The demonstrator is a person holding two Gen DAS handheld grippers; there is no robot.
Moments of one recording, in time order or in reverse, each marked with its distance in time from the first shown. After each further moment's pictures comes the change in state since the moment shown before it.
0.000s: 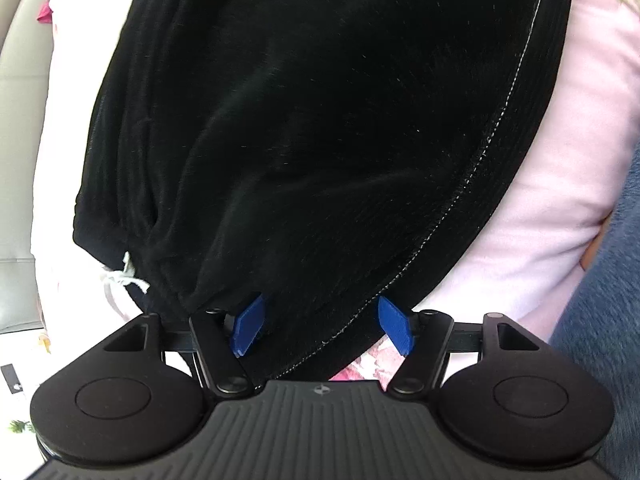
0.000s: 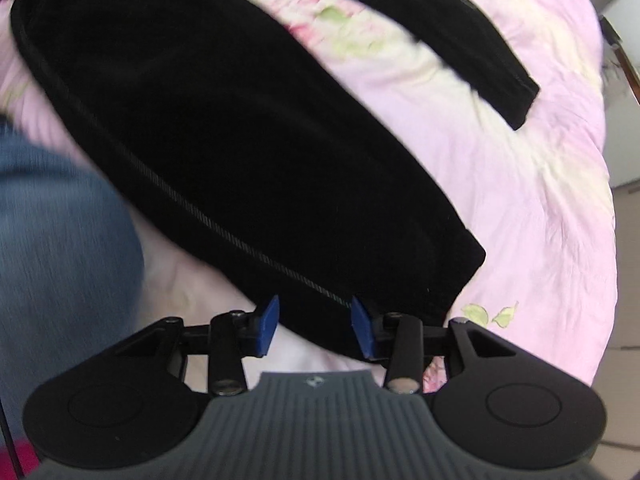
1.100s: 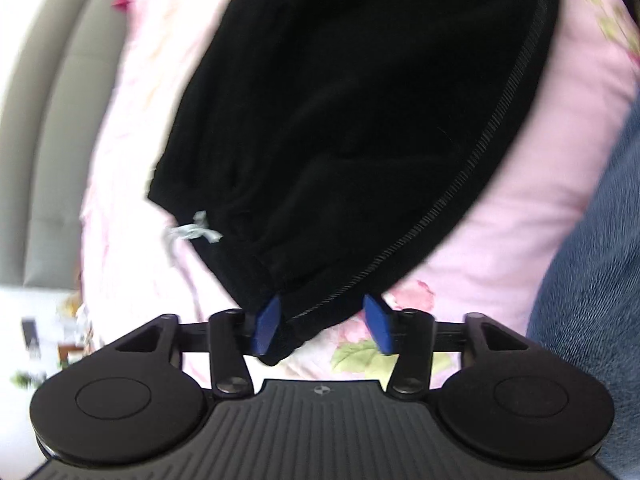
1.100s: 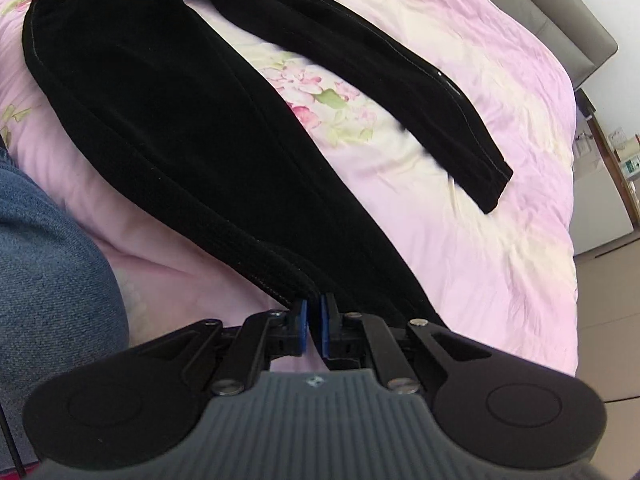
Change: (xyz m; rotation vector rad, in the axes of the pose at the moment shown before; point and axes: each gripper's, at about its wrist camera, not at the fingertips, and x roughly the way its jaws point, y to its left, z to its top) left arm -0.061 0.031 -0.074 -0.100 -0.067 0.088; right arm -0.028 0.022 0.015 -0.041 -0.215 -0.117
